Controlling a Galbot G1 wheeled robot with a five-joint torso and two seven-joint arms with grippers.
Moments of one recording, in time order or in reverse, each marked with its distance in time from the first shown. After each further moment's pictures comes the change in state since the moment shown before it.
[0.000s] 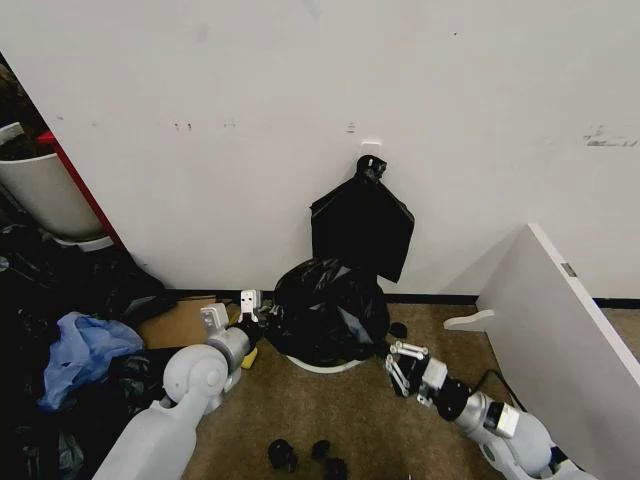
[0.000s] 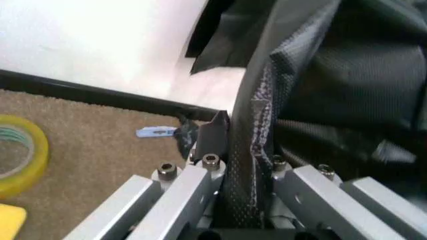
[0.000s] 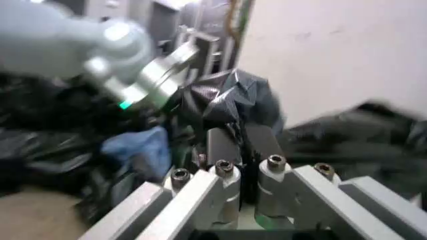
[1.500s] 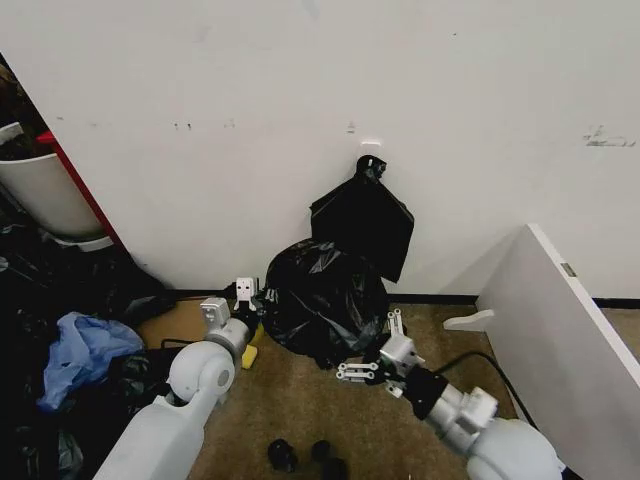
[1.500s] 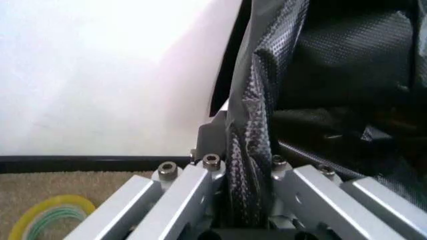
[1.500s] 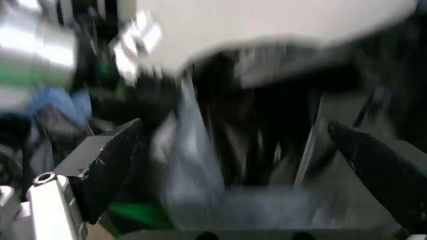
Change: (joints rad) left arm -0.005 -0.020 0.062 0.015 0.333 -0.190 0.036; right arm -0.031 -0.055 -0.166 0.498 -0.291 -0.842 0.793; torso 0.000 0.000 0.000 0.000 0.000
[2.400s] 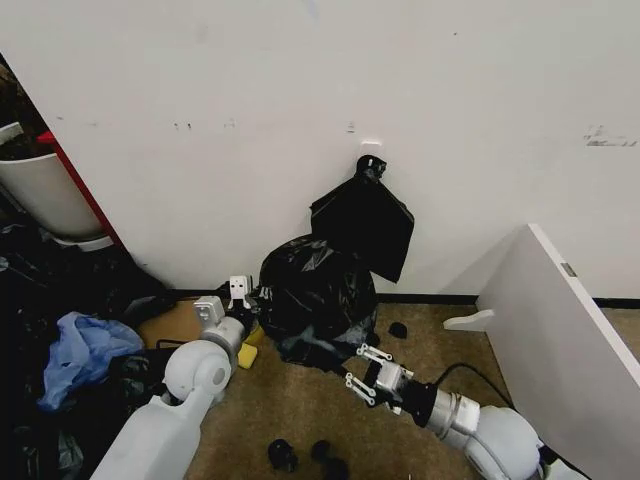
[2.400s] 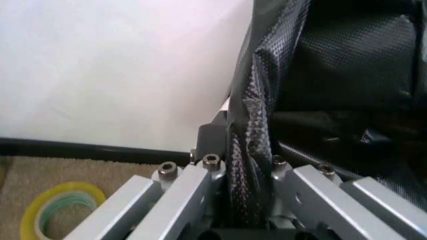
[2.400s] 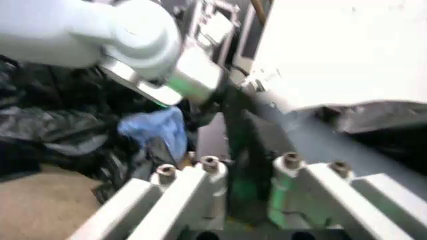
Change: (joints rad) left arm -0.001 0.013 -0.033 -0.014 -0.110 0.030 -0.066; right arm 0.038 0.028 0.055 -0.280 0.070 0.590 -0.564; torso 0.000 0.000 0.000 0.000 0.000
